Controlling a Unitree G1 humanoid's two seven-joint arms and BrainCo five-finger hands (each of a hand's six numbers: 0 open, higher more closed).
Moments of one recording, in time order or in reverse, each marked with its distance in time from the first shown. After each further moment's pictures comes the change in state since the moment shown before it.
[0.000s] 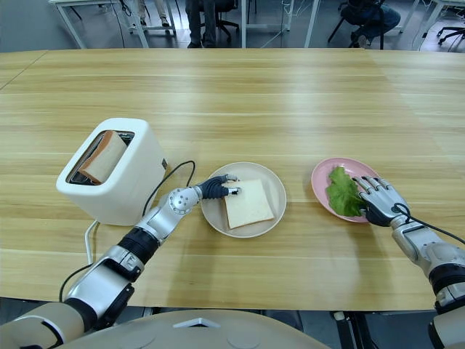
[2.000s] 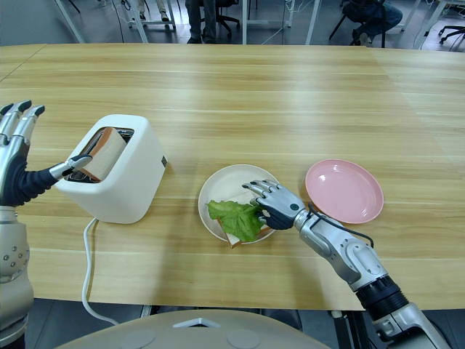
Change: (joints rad) left arm 0.774 0.245 0.941 -1.298 0.518 0.236 0.217; right arm 0.151 0.317 0.028 -0.877 0.052 0.022 0.603
